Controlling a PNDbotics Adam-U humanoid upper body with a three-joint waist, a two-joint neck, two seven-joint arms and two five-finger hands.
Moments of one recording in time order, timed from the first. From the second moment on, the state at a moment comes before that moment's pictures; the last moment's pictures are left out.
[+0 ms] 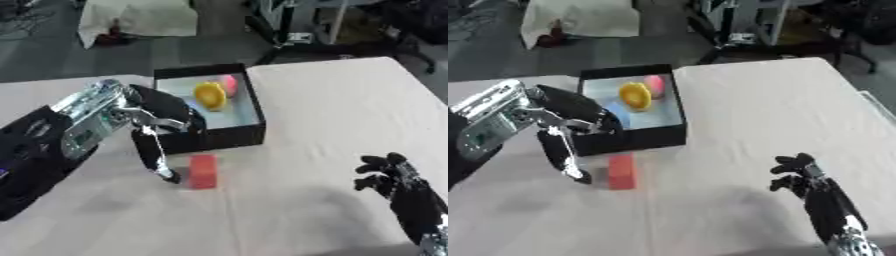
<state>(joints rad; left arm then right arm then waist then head) -0.88 0.53 -0.73 -1.42 -0.67 -0.34 -0.78 0.13 -0.15 -0.06 -1.74 -0.08 -0.04 0.24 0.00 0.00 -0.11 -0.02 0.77</state>
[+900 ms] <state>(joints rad) -0.82 0.47 -0.72 -1.37 -0.69 -0.38 -0.74 0.13 -0.15 -0.06 -1.74 -0.08 -0.05 0.24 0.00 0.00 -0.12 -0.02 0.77</state>
